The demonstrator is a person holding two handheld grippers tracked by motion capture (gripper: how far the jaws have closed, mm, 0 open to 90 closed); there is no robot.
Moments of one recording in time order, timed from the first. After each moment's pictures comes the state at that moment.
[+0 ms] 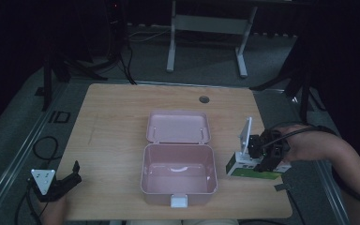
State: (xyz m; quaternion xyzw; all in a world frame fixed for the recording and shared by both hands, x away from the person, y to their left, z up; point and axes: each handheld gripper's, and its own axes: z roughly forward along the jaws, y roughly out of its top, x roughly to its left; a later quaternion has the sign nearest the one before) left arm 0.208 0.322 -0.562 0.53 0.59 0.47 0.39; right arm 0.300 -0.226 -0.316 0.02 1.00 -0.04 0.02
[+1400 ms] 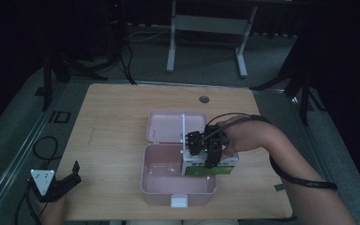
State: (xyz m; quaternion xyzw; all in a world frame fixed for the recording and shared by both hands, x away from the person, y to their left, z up) left arm 0.207 0.323 -0.562 0.53 0.59 0.46 0.39; right arm 0.304 -0.090 -0.320 -0.04 1.00 -0.05 0.01
